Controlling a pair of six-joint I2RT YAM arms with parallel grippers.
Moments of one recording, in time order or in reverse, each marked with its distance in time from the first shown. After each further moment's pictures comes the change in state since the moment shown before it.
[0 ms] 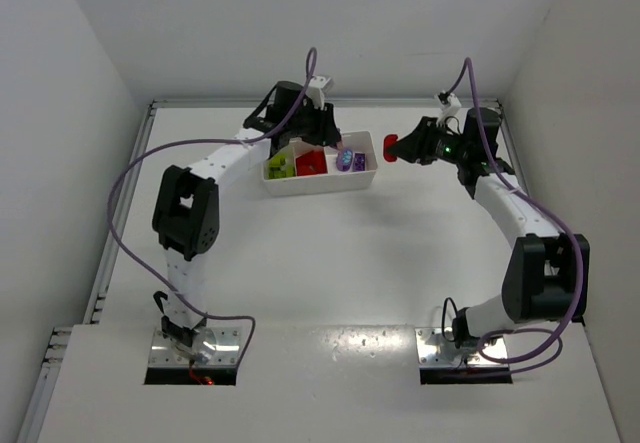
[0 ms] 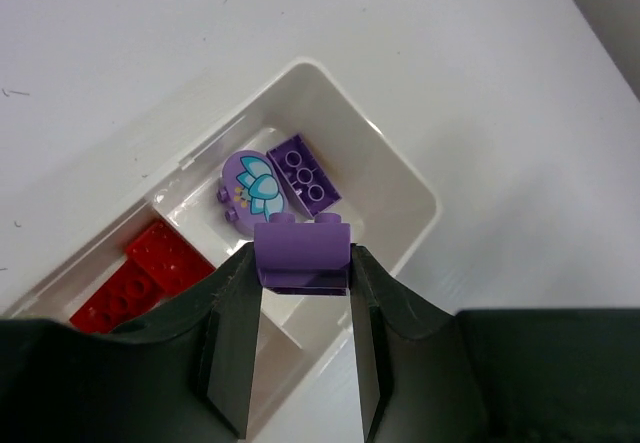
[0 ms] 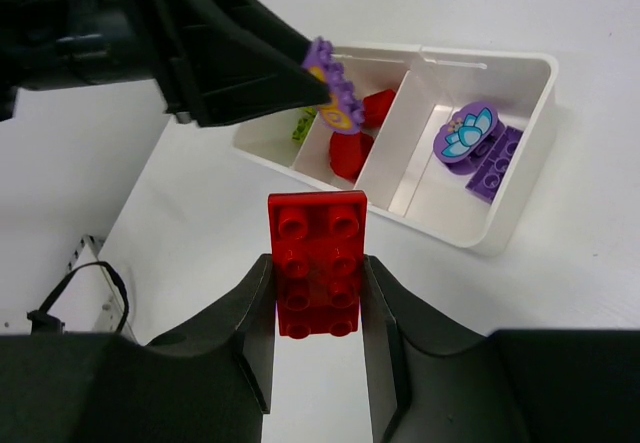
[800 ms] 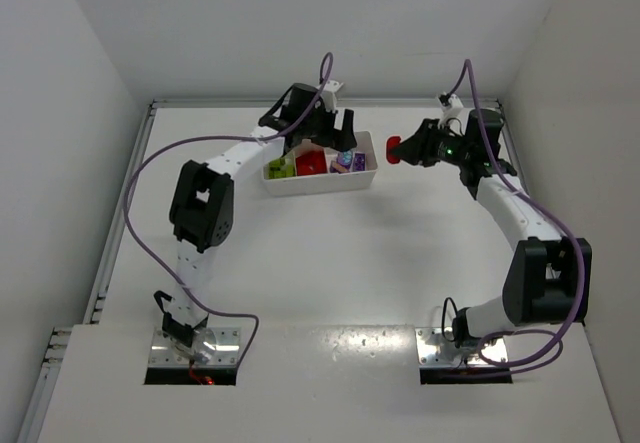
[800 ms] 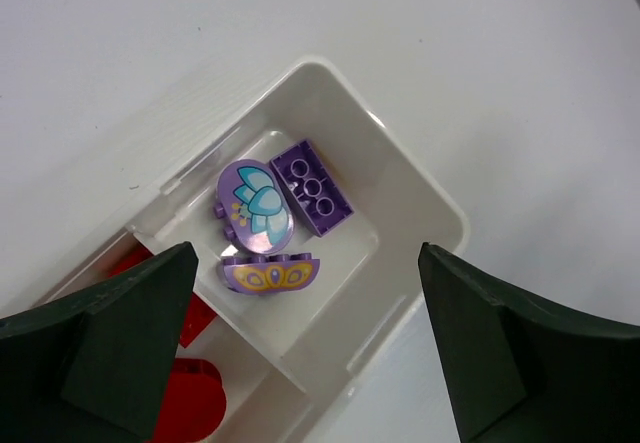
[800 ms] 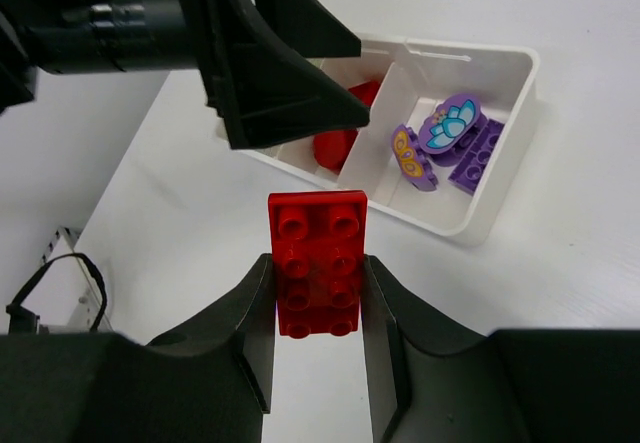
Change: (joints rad) left arm -0.038 0.166 0.156 -0.063 -0.050 0.029; right arm -0.009 -0.019 -0.003 -0.053 0.012 -0.067
